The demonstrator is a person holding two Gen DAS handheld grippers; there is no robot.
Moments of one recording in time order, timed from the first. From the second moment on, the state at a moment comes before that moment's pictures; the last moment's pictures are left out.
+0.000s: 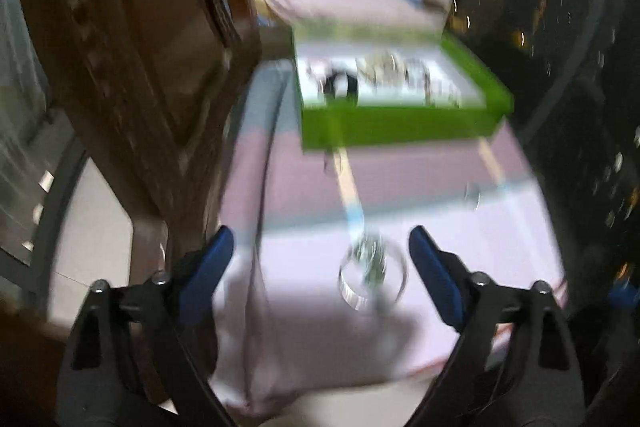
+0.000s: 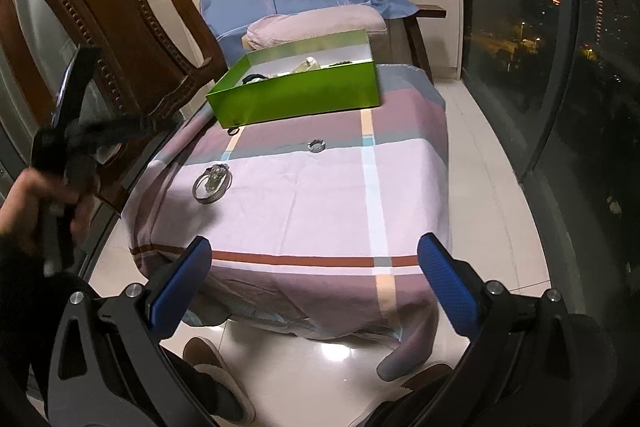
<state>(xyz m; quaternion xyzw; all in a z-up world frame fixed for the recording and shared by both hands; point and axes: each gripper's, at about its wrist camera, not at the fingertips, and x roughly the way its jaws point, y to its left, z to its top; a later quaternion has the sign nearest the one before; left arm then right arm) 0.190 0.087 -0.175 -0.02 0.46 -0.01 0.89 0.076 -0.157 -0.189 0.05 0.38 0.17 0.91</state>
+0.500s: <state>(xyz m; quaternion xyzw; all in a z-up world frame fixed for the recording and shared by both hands) 0.204 0.067 -0.224 0.02 0.50 -0.02 0.87 0.072 -0.152 -0.186 0.04 0.38 0.18 0.91</state>
